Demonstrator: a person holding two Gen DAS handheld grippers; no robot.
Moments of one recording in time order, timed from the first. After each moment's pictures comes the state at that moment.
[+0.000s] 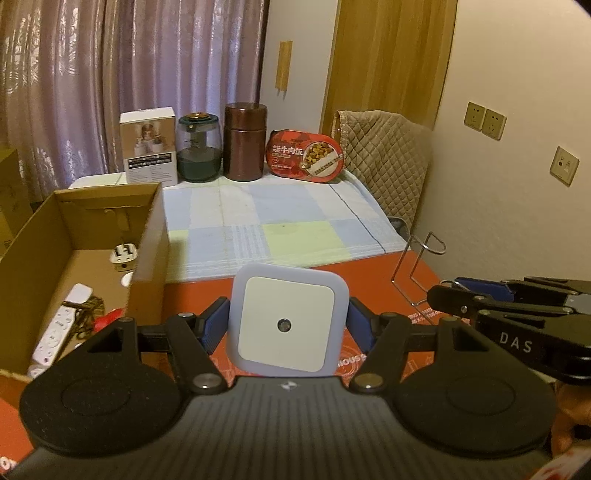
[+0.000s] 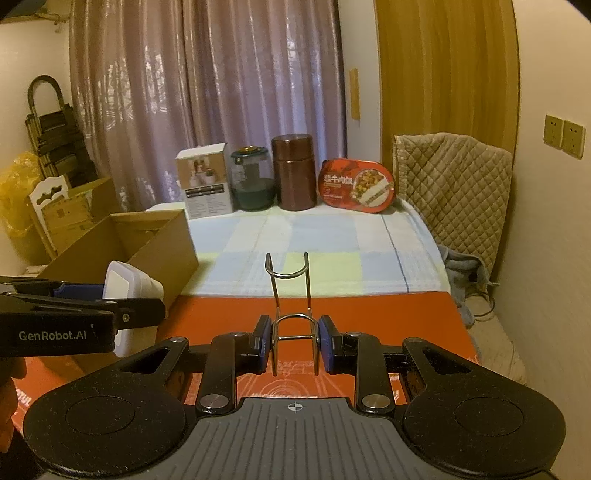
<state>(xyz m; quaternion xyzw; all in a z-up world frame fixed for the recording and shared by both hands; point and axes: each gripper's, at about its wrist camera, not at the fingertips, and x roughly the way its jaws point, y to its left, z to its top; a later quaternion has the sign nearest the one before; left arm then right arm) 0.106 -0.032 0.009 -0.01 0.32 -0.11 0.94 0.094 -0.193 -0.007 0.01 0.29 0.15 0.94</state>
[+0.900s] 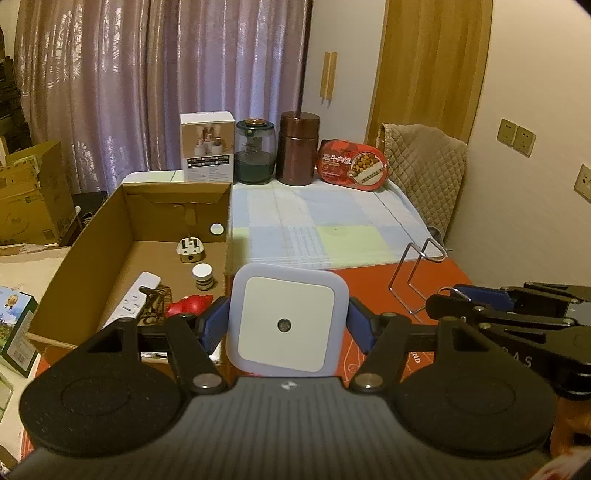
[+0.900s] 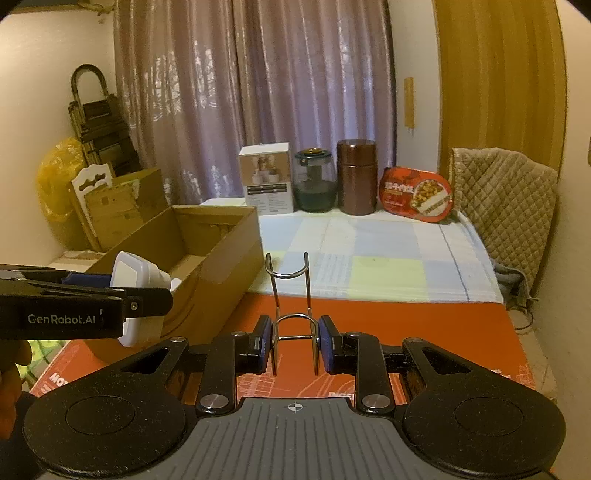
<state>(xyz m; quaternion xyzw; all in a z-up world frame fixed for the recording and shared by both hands) 0.071 0.031 0.028 -0.02 0.32 -0.06 0.95 0.072 -0.126 0.002 -0.01 0.29 0.22 0.93</state>
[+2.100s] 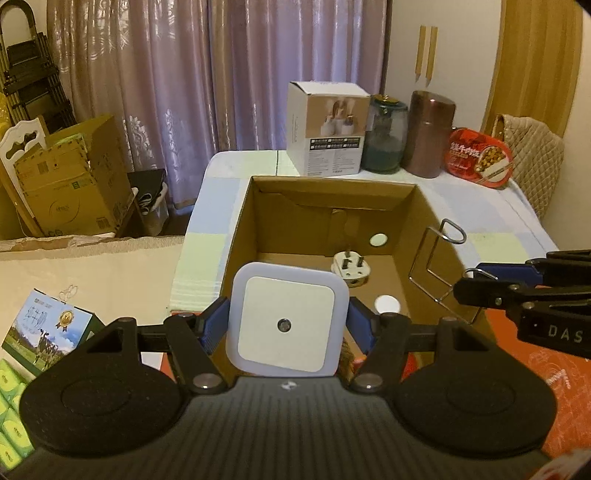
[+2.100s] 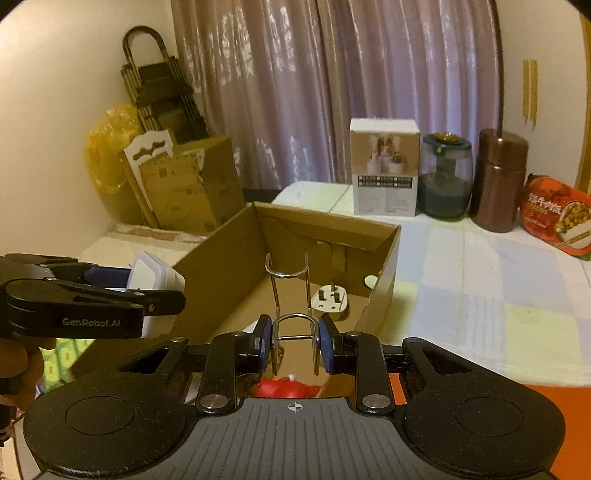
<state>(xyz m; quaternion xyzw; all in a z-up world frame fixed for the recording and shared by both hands) 0.217 0.220 -0.014 0.00 0.37 0.02 0.93 0.230 0.064 -0.033 -0.03 0.33 0.33 0.88</state>
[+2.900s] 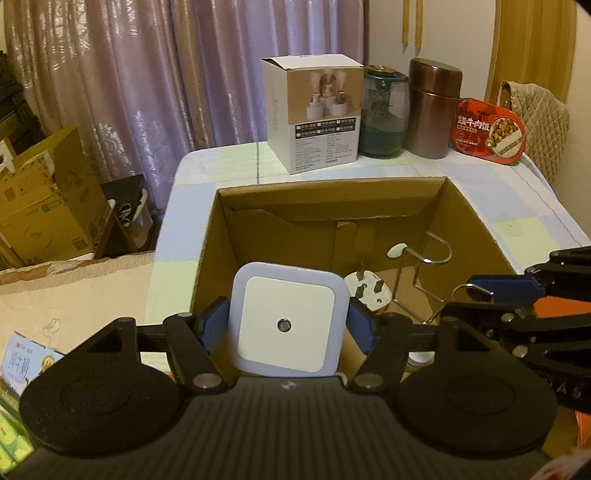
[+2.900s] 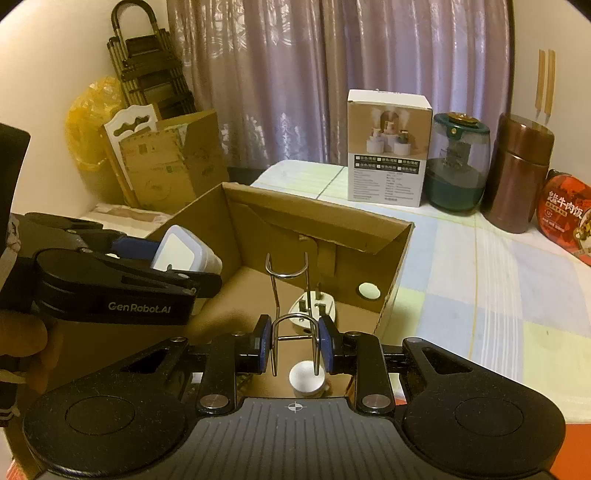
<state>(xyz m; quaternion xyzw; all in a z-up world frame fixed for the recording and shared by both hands) 0.314 0.218 -0.053 0.04 0.39 -0.01 0.92 0.290 0.096 -0.070 -0.06 0.35 0.31 0.88</state>
